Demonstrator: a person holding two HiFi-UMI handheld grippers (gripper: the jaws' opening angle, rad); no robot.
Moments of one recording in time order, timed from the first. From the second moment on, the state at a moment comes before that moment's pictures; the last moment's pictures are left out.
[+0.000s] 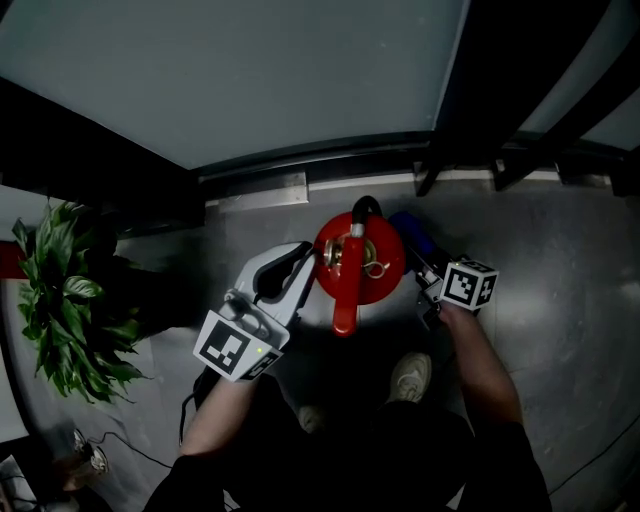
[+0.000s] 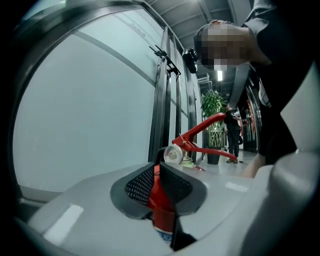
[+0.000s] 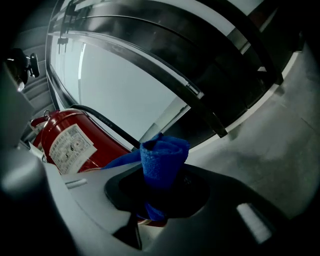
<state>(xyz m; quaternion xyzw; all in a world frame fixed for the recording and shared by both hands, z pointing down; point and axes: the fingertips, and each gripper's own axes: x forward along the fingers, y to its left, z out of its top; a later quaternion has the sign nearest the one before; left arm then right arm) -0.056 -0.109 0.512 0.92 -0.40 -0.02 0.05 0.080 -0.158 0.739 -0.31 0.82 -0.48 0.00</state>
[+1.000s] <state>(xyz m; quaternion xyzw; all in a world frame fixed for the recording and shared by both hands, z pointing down) -0.051 -0.106 0.509 0.92 -0.40 -0.04 0.05 0.090 -0.139 0.871 -0.38 0.72 -0.58 -0.05</state>
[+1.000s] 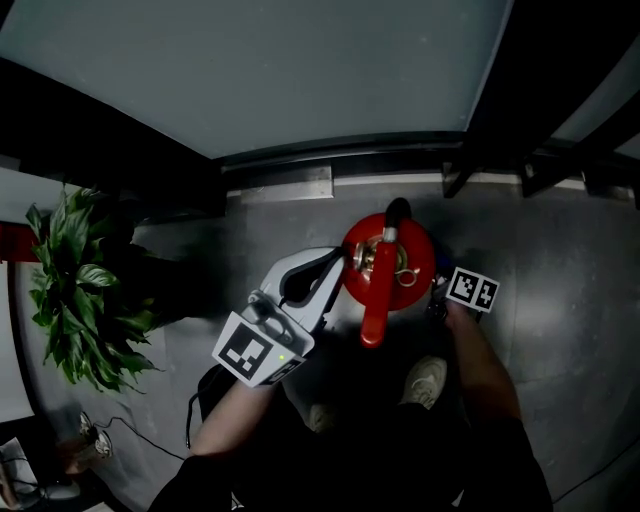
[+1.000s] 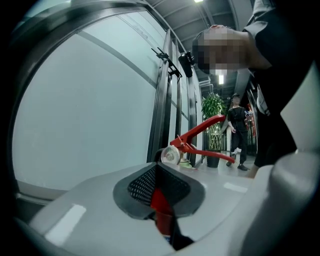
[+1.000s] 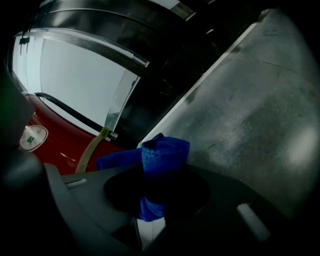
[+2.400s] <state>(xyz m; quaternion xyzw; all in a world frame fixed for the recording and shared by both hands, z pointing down) -0.049 -0.099 0.514 0.92 -0.39 -0.06 0.07 0.073 -0.084 0.576 -0.23 0.92 -0.31 0.11</state>
